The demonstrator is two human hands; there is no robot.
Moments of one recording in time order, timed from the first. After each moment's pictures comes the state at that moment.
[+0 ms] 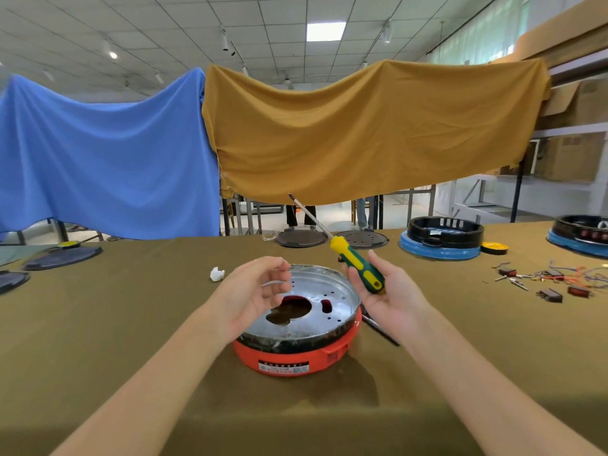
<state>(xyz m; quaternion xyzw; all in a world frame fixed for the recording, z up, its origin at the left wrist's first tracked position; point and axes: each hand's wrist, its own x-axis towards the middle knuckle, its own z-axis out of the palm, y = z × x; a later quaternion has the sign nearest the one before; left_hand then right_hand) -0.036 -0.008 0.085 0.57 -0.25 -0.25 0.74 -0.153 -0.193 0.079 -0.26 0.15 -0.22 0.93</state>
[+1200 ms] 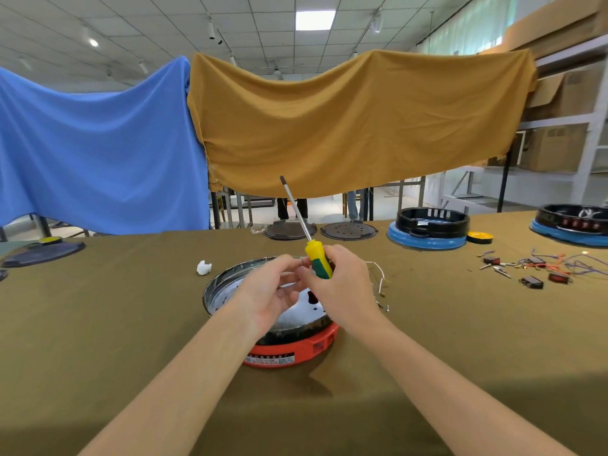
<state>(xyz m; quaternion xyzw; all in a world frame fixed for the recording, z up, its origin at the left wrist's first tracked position) -0.071 -0.053 0.079 0.58 -0.15 -0.26 0.76 -0.136 -0.165 0.059 -0.83 0.07 -0.43 0.34</state>
